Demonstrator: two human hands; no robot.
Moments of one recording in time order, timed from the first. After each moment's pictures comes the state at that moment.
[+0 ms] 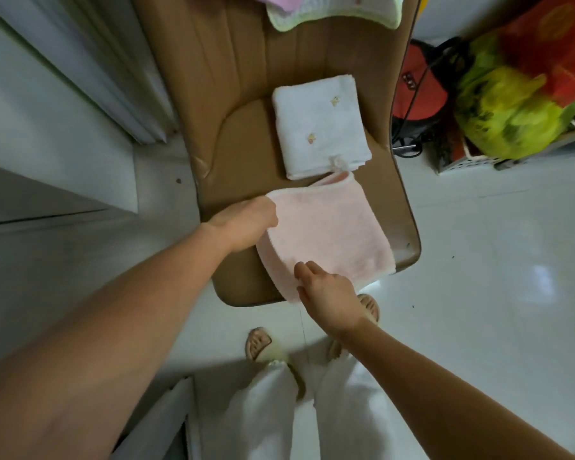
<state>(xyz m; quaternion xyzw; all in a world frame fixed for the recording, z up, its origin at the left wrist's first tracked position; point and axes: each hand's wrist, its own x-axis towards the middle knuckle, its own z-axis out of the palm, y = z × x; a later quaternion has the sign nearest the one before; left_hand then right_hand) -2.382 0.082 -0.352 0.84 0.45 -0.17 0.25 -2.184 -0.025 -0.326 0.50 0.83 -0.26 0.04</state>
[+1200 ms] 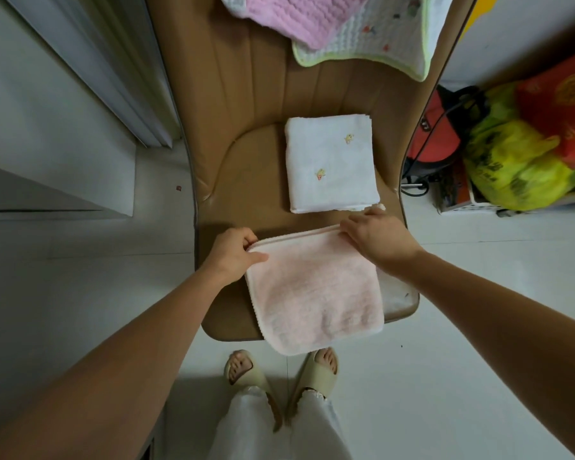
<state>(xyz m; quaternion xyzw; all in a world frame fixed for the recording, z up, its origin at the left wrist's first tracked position) -2.374 0.077 -0.353 0.46 0.75 0.09 0.46 -2.126 0.156 -0.325 0.37 0.92 -0.07 0.09</state>
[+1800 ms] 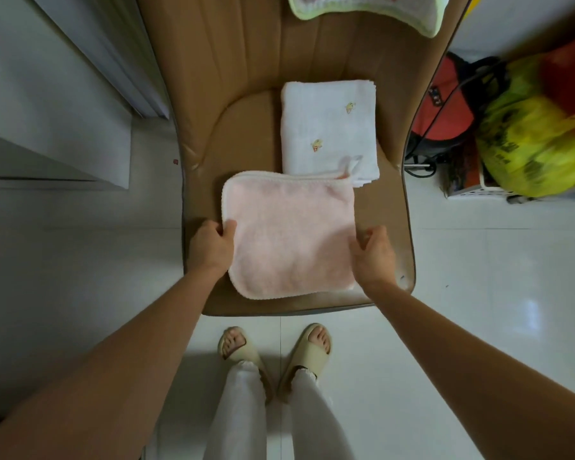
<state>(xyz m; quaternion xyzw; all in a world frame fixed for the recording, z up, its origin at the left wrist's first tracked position) -2.357 0.046 -0.374 0.32 0.86 0.12 0.39 -2.118 0.087 -0.365 0.76 0.51 -0.39 -0.09</state>
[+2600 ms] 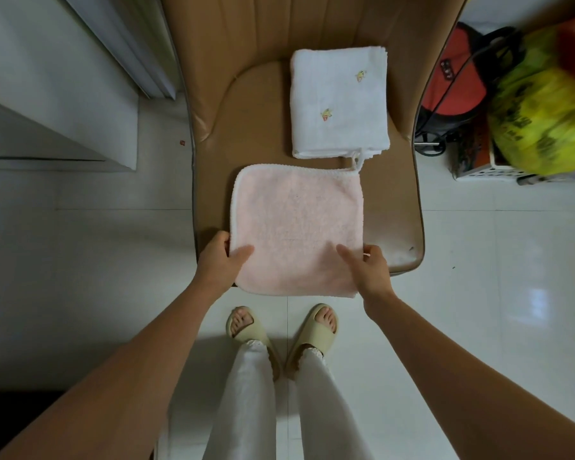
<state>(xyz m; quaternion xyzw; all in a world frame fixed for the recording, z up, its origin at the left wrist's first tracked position) -2.353 -0.030 -0.376 0.27 0.79 0.18 0.51 -2.122 0.017 -0.359 0.76 0.29 -0.56 -0.14</state>
